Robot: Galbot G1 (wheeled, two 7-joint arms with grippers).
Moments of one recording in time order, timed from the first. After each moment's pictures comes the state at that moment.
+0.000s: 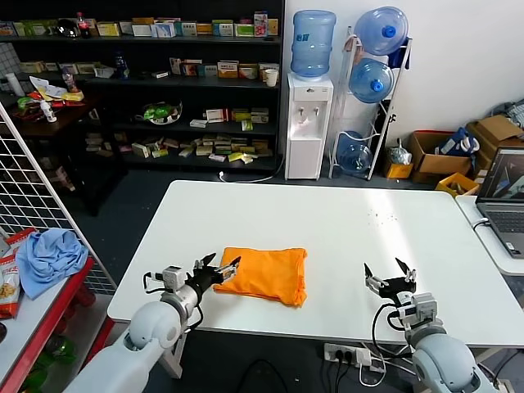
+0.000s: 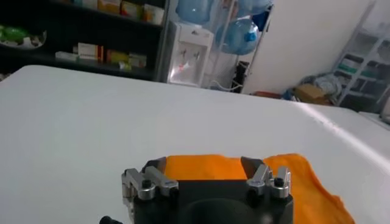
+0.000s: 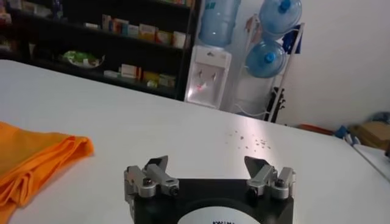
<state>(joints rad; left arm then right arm) 0.99 -1.02 -0.09 -1.68 -0.80 0.35 -0.09 -1.32 0.93 0.40 1.81 0.45 -0.24 0.18</state>
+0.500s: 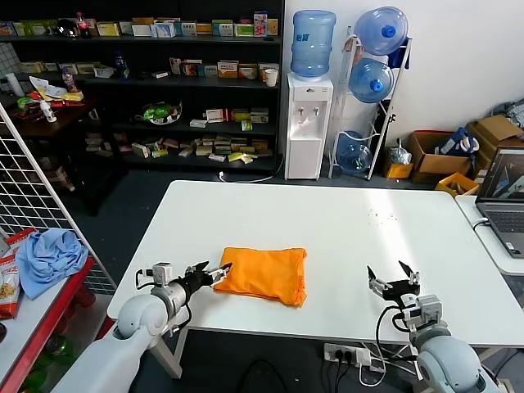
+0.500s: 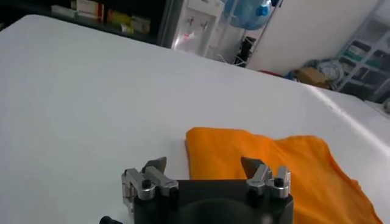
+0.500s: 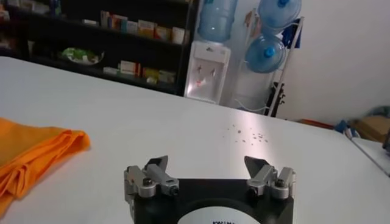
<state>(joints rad) 0.96 -1.04 -0.13 -1.57 -0.87 0.45 0.00 -1.34 0.93 0.42 1.80 0.47 -0.23 0.17</state>
